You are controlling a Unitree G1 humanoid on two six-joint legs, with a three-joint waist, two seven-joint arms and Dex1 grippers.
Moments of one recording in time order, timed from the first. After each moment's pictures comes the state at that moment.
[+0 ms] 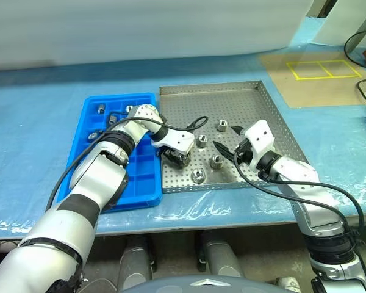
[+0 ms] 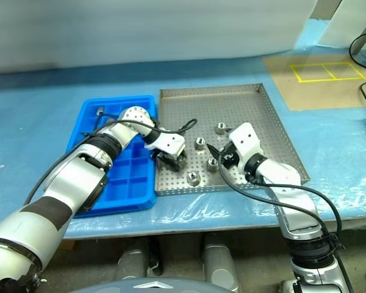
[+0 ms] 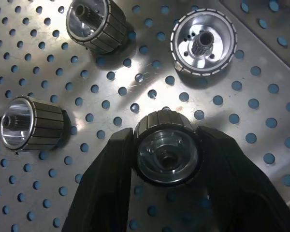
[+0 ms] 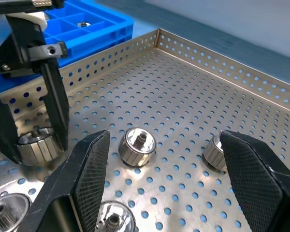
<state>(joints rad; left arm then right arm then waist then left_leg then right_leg) -1.21 0.22 -0.42 1.22 0.30 -0.60 -1.41 -0.22 -0.48 0.03 -0.41 0.18 0.53 0.51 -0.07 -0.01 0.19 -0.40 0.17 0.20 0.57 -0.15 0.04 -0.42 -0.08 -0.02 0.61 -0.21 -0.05</state>
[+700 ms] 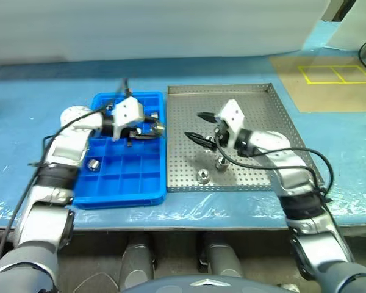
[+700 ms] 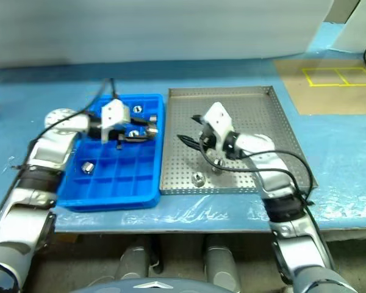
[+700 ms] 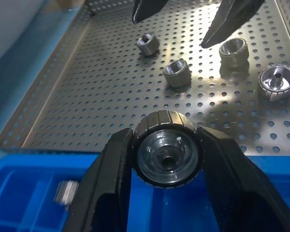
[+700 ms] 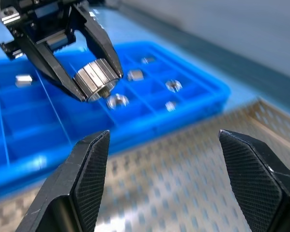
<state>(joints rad) -0.67 0.60 -0.02 0.19 -0.12 0.13 -1.23 -0.59 -0.36 0.15 -0.04 0.22 0.38 0.80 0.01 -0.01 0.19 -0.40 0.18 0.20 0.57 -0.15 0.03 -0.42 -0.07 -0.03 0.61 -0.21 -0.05</state>
